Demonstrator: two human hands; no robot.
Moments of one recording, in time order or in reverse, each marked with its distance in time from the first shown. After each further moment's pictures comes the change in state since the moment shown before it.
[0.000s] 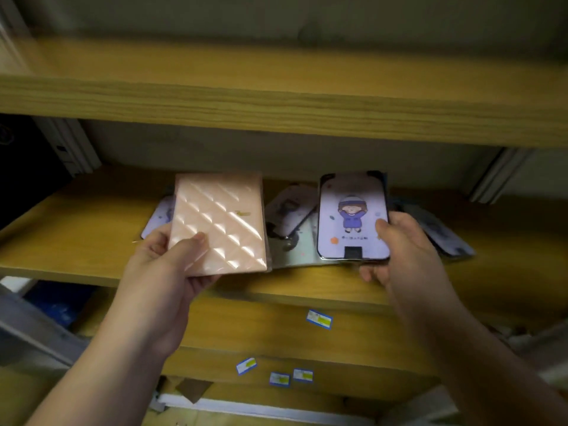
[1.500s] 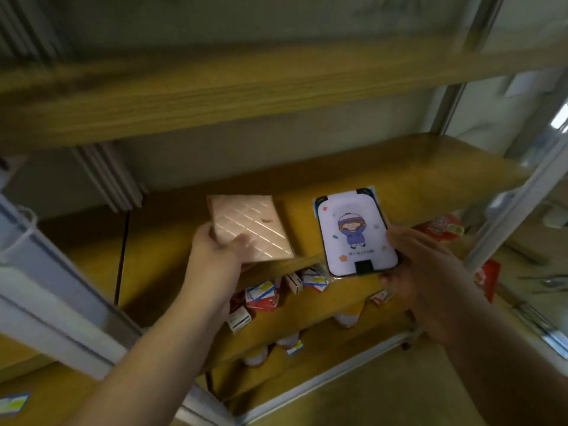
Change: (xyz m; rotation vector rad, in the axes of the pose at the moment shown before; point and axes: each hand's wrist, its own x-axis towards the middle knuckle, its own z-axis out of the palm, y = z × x) left_hand -0.199 -0.256 0.590 0.350 -0.346 -0.158; right_hand -0.031 -0.014 -0.661 0.154 0.391 0.093
